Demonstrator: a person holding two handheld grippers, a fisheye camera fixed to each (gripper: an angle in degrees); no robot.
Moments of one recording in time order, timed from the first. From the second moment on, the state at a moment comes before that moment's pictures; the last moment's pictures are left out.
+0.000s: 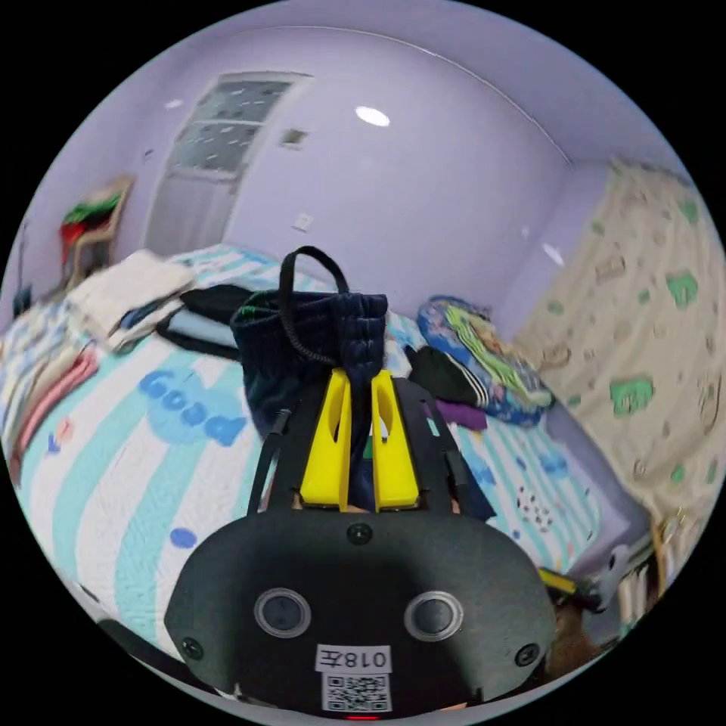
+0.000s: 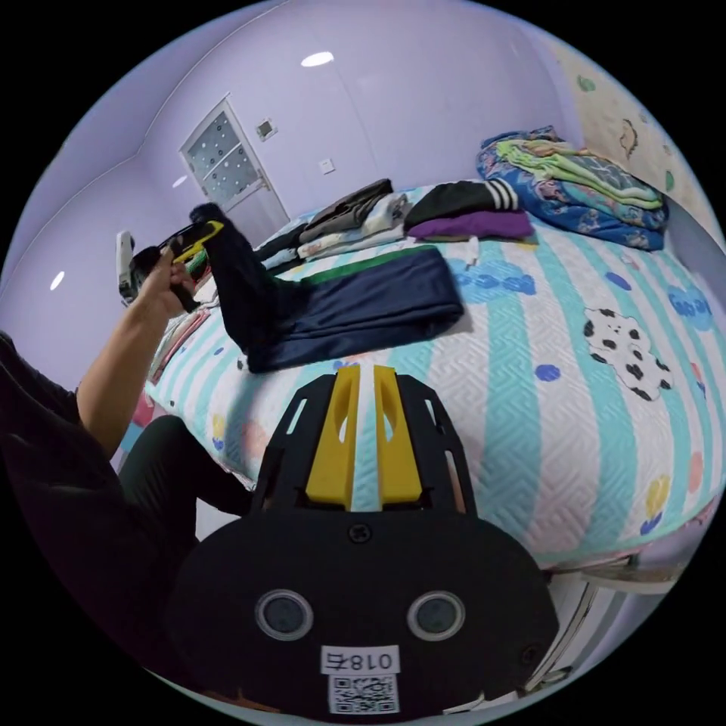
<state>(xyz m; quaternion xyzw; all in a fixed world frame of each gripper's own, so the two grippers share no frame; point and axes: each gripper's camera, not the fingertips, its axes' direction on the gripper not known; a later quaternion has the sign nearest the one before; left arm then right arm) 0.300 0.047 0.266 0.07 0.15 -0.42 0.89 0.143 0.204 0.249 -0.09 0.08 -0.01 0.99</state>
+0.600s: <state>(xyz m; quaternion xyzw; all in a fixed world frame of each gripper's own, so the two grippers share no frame) 0.546 -0.167 0.294 -0.02 0.27 -0.14 0.95 0.134 0.184 0.233 -0.04 0.11 0.04 0.99</state>
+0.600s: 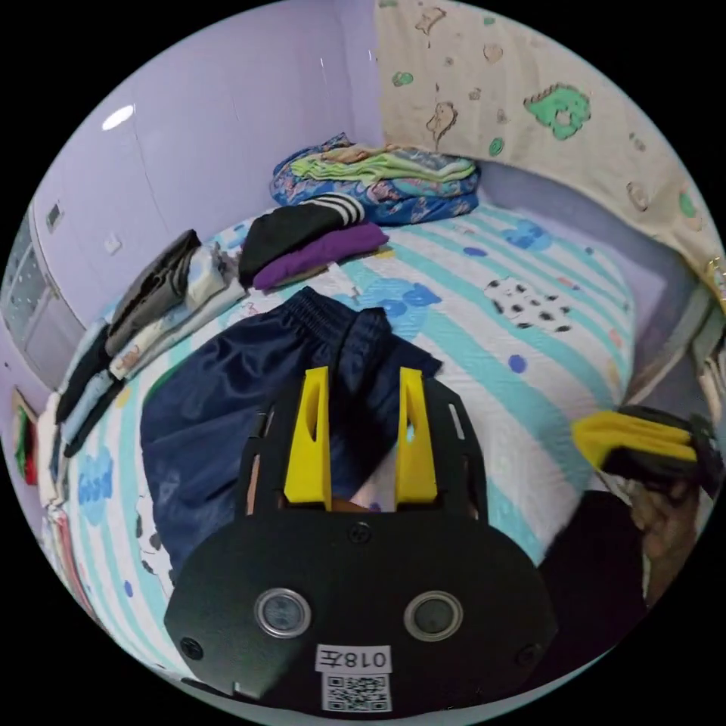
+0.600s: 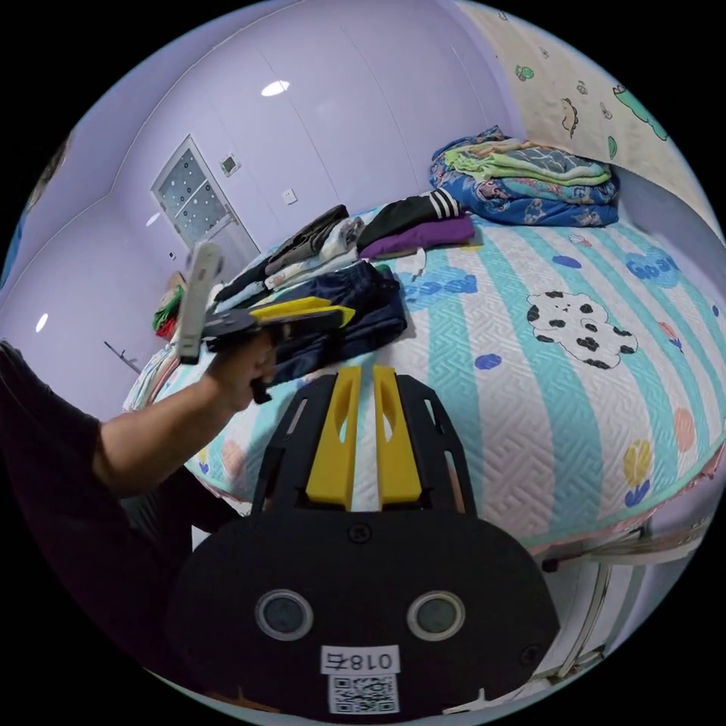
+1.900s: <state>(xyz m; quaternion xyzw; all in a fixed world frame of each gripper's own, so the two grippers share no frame) 0.346 0.091 0.433 -0.17 0.36 -0.28 0.87 -0.062 -0.129 0.648 -0.38 0.07 -0.33 0.86</state>
